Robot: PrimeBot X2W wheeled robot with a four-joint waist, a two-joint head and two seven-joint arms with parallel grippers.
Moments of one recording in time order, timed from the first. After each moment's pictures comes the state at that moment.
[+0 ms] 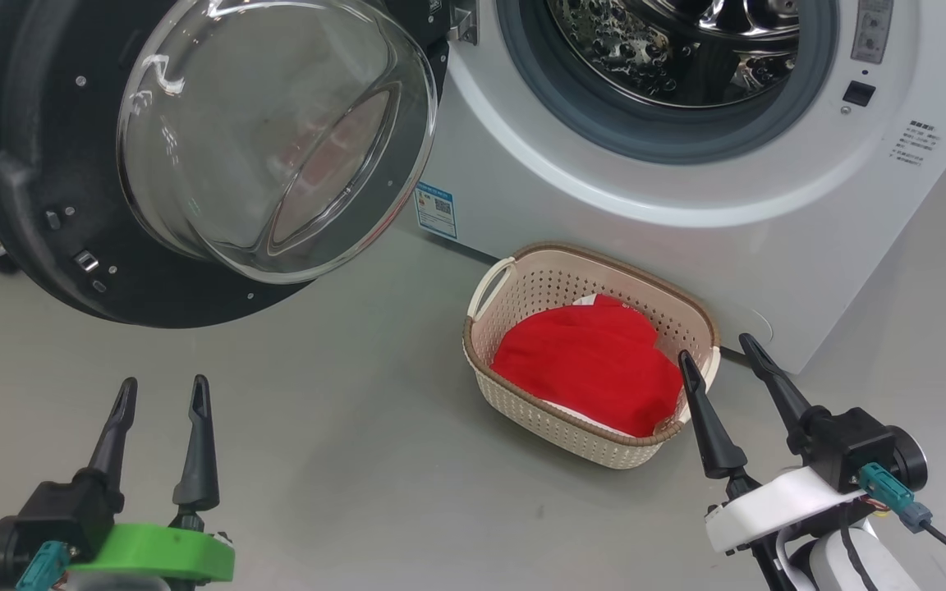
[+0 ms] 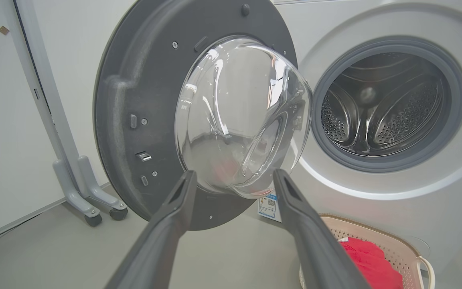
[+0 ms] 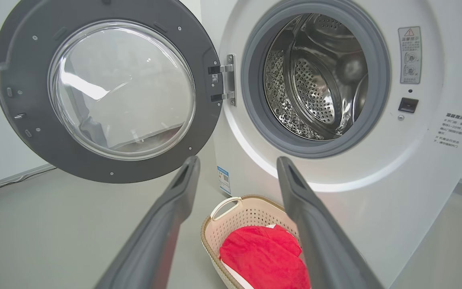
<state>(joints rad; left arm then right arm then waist) 0.01 0.05 -0.01 0.10 -0.30 -0.13 -0.25 -0.02 -0.15 0.30 0.09 0.31 0.01 -0.23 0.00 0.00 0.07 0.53</state>
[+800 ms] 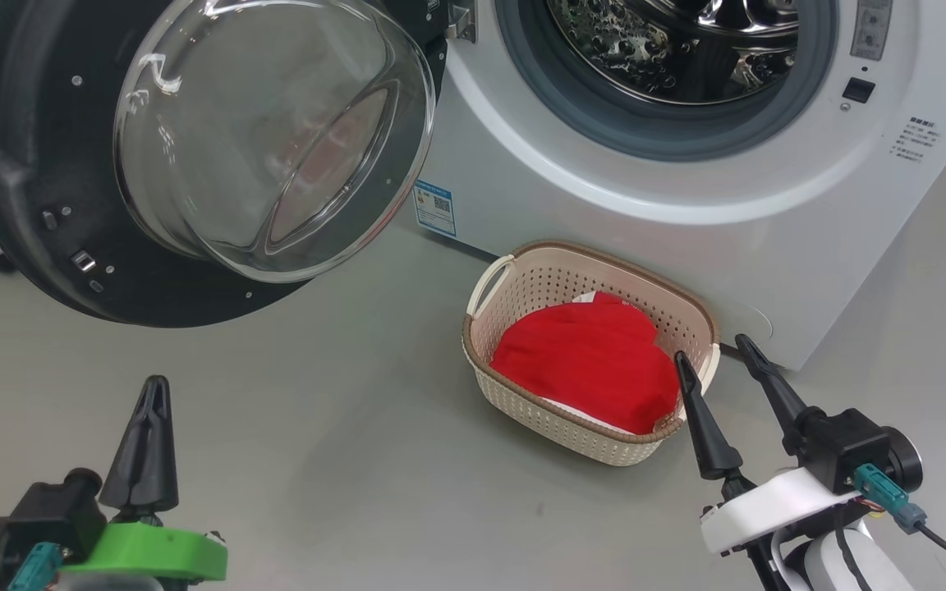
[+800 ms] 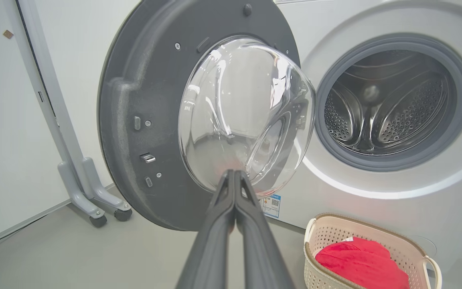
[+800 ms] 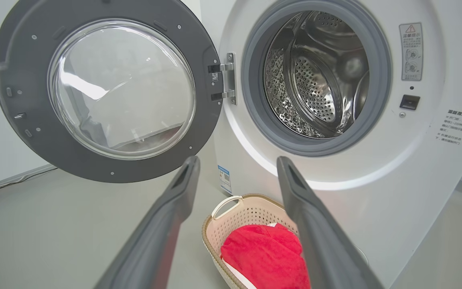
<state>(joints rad) 0.01 0.05 0.00 0.10 -0.29 -0.13 -0.25 -0.02 -0.15 0.30 0.09 0.31 0.01 -0.23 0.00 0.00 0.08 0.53</state>
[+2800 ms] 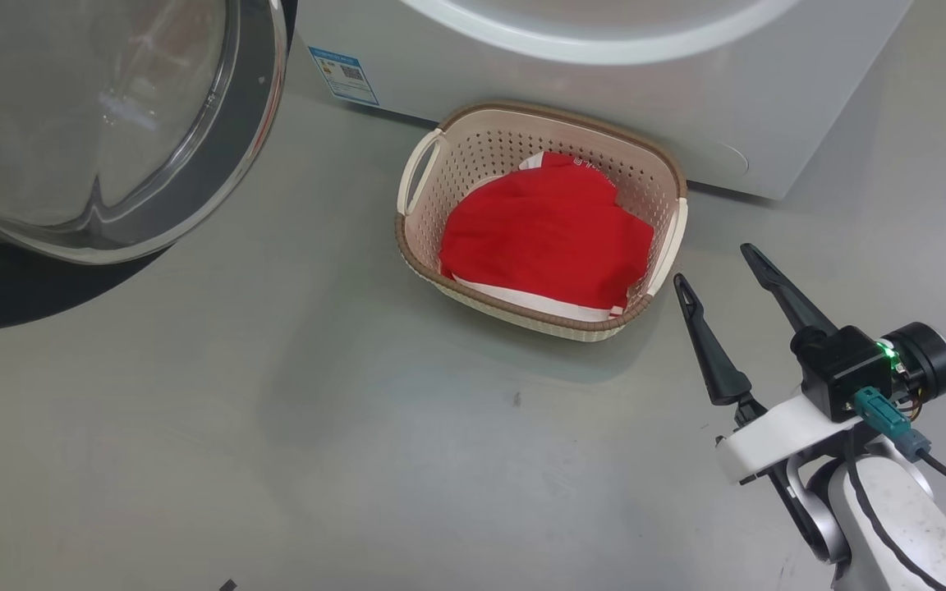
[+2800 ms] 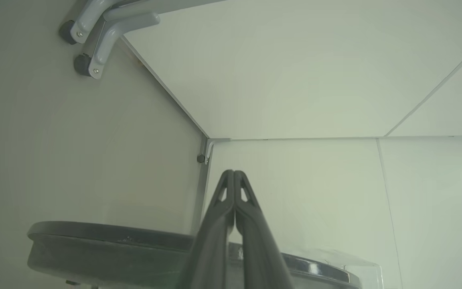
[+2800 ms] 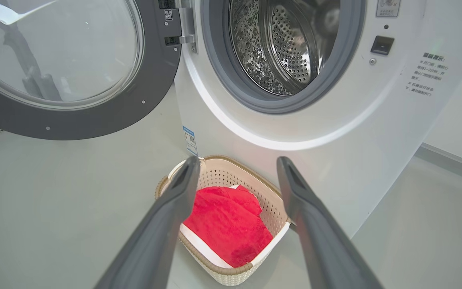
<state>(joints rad) -0.73 0.40 0.85 0.69 -1.50 0.12 0.41 -0.16 -0.25 0.34 -0.03 0.19 -0.01 -0.08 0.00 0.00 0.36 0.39</state>
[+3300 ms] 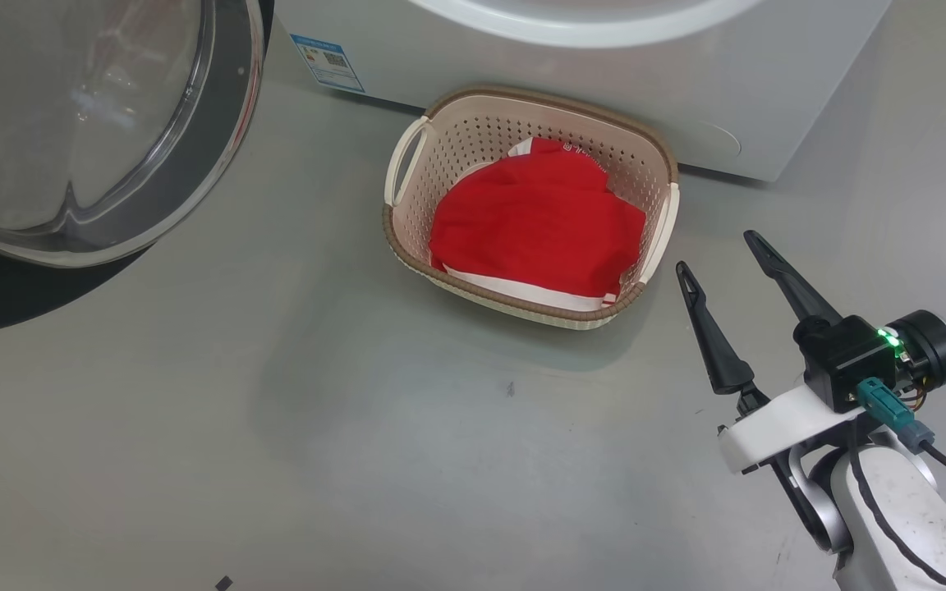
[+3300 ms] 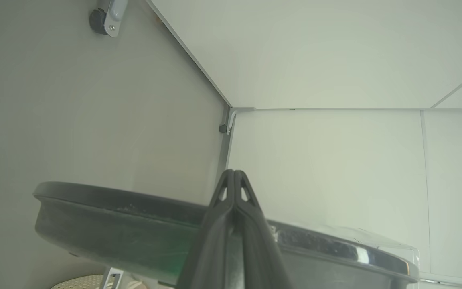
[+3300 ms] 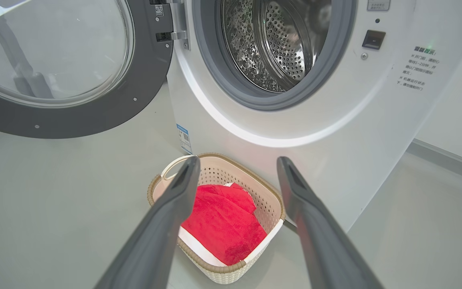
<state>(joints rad) -0.80 0.43 0.78 0.85 -1.46 0.12 0.48 -0.18 -0.25 0.34 -0.04 0.18 -0.01 -0.08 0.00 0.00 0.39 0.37</state>
